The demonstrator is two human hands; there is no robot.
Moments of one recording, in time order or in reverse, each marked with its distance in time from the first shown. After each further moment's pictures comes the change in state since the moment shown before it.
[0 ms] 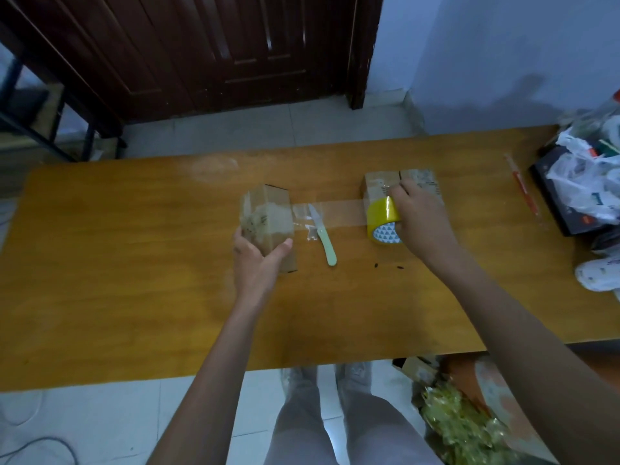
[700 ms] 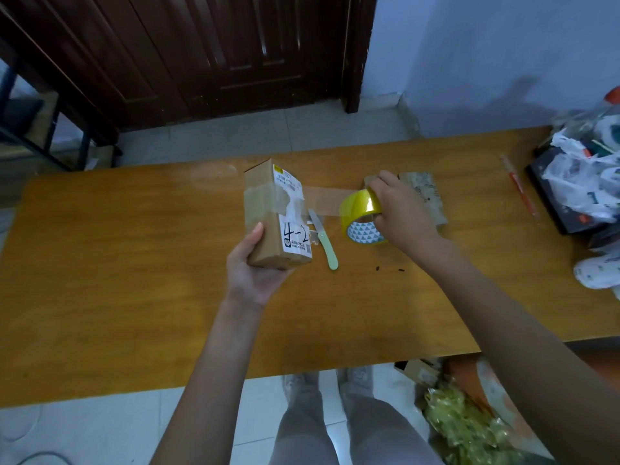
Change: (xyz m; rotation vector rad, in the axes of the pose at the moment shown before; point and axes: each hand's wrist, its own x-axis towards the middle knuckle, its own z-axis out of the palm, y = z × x) left_hand -0.007 0.031 -0.019 -1.074 -0.598 -0.175; right_hand 0.019 -0.032 -0.011 0.218 -0.026 -0.009
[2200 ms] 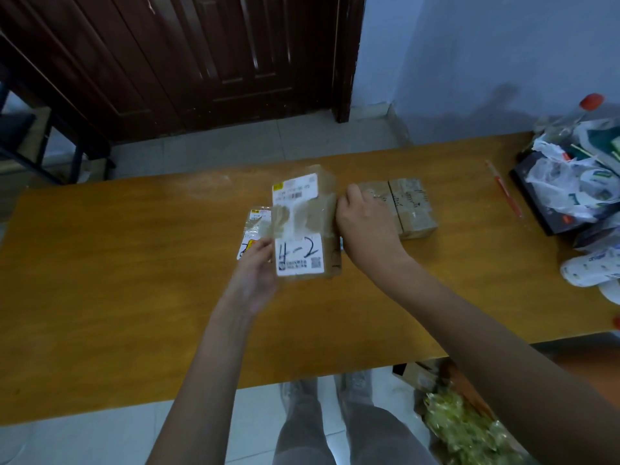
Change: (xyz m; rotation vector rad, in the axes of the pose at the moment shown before) left_hand -0.004 0.003 0.024 0.359 0.256 -0.019; right_hand -0.015 -0.064 -0.009 -0.387 -0.029 -0.020
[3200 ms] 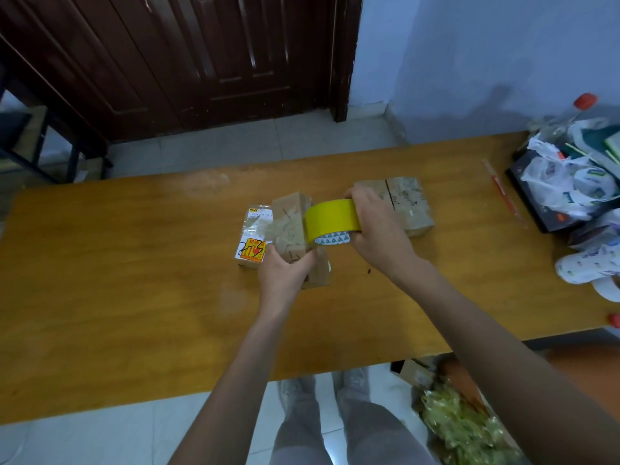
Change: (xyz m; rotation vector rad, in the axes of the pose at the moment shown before) left_hand 0.003 -0.039 0.023 0.640 0.279 0.180; right_hand -0.011 0.021 0.010 0.521 0.058 0.071
